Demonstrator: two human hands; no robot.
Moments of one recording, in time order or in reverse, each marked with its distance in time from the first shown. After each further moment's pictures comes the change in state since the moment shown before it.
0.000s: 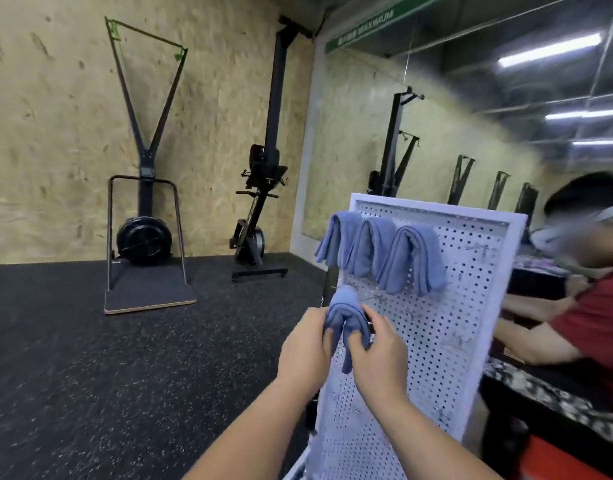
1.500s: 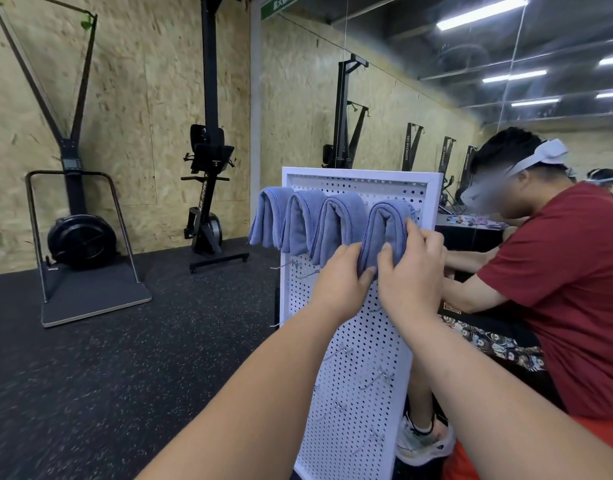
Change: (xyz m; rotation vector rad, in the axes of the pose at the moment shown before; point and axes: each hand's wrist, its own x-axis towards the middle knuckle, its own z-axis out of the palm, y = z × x) left_hand 0.079 0.138 0.111 -0.059 -0.153 0.260; right_hand 0.099 0.024 -0.137 -0.332 0.382 -0.053
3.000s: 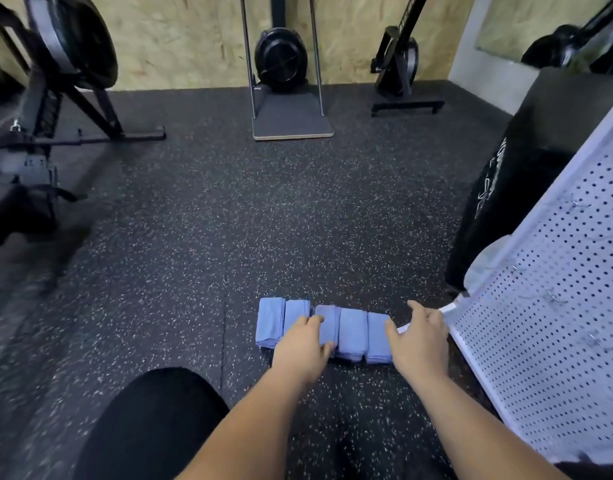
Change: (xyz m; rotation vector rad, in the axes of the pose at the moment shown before) left_hand -0.450 -0.327 -0.129 0.431 -0.334 -1.107; right_hand -0.429 -0.023 0.235 -0.160 -1.170 0.118
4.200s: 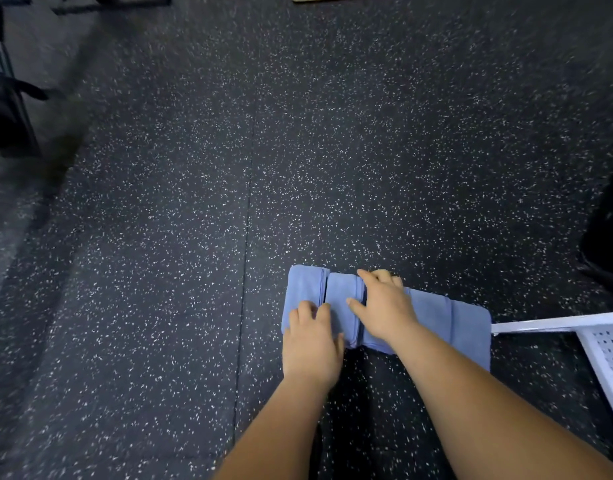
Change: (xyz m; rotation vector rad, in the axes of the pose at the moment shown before) left_hand 0.128 -0.134 0.097 0.045 0.005 -0.285; right_hand 0.140 -0.076 0.286 -0.235 -0.614 -0.348
